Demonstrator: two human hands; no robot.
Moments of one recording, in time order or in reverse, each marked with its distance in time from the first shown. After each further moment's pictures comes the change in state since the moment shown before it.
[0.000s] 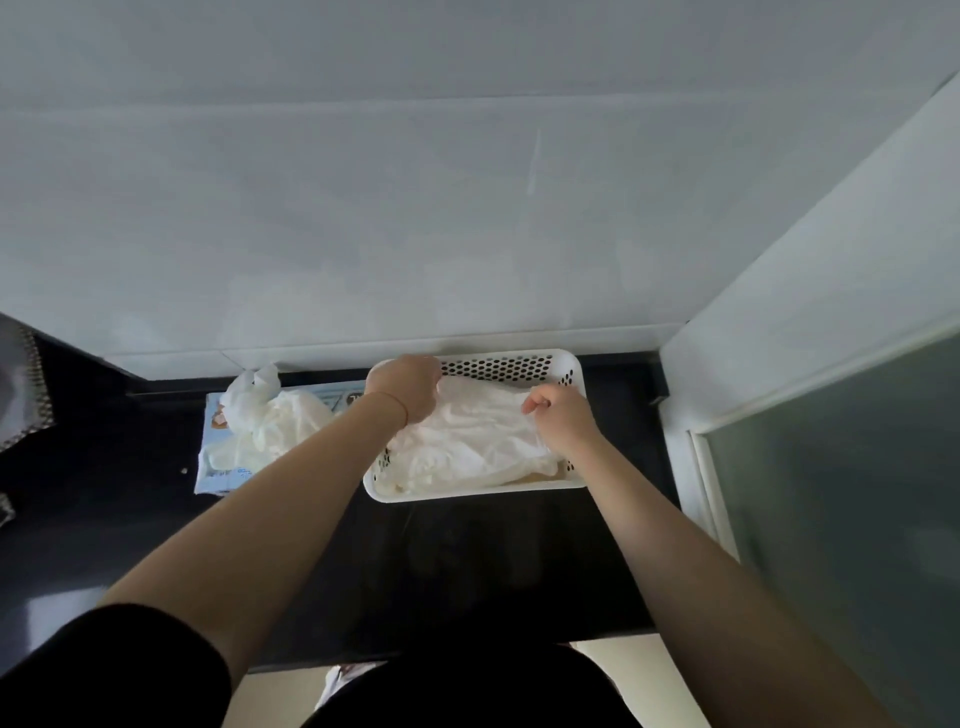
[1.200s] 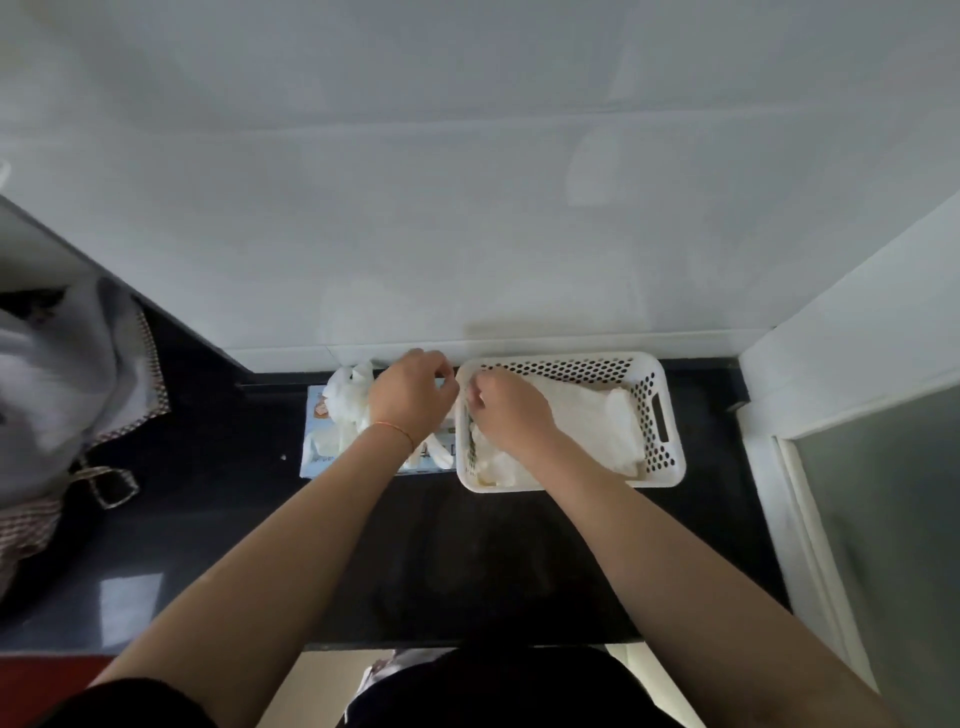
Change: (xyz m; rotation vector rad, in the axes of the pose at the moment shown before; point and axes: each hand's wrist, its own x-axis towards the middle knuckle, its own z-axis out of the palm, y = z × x) left_hand -0.064 -0.080 -0.001 -0.367 0.428 -0.144; right_hand -0.029 -0.126 0.094 -0.350 0.024 -0.462
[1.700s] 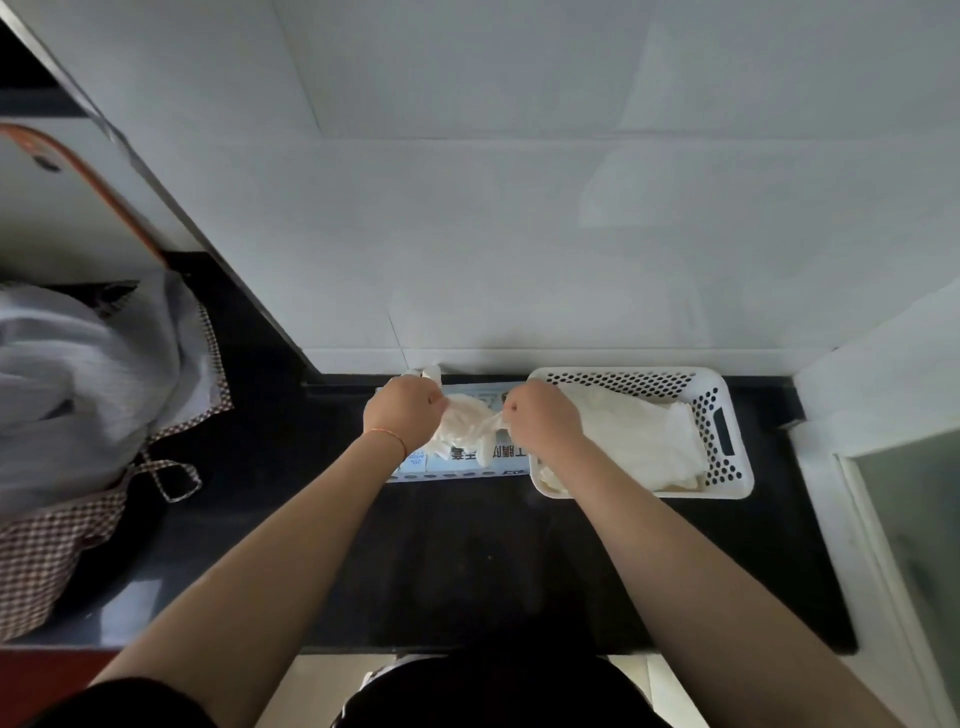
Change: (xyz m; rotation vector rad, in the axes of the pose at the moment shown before) left_hand -0.007 -0.100 -0.041 0.051 -0.180 -0.101; right_hand 0.021 -0.058 0.032 -0.197 -0.129 0.161
